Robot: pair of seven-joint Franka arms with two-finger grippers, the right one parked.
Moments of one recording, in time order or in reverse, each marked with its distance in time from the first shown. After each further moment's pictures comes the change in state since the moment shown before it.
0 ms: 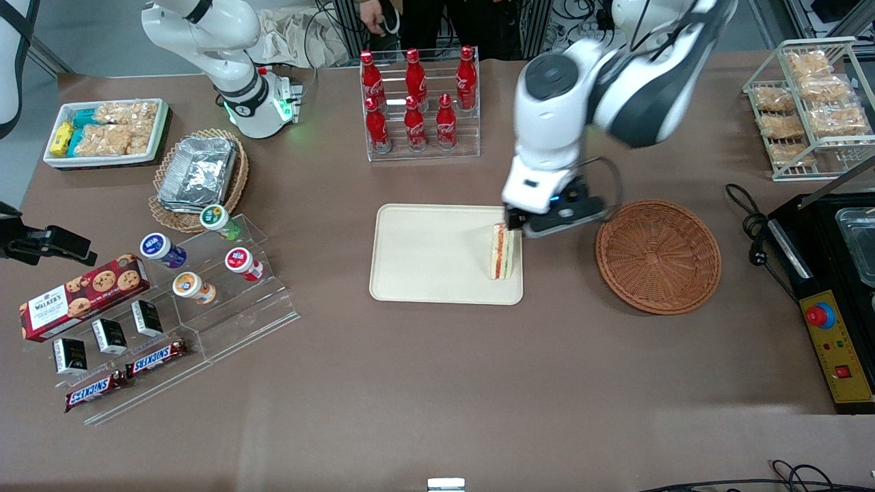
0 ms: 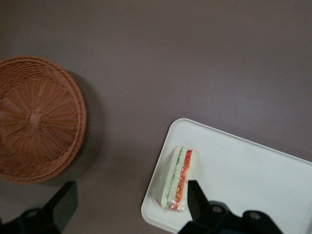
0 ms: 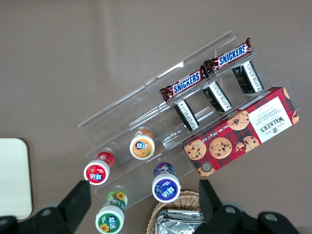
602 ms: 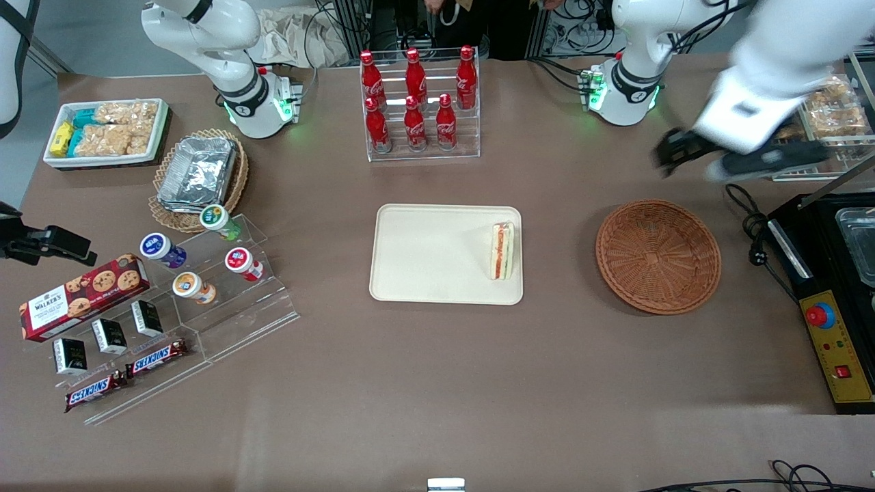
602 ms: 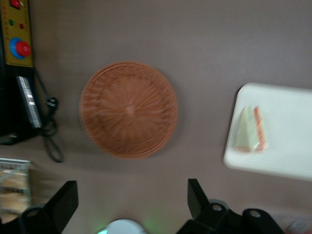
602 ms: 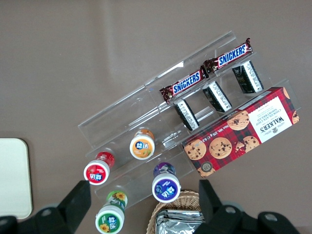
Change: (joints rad) arm -0.003 -0.271 0.444 0.090 -0.206 -0.424 0.818
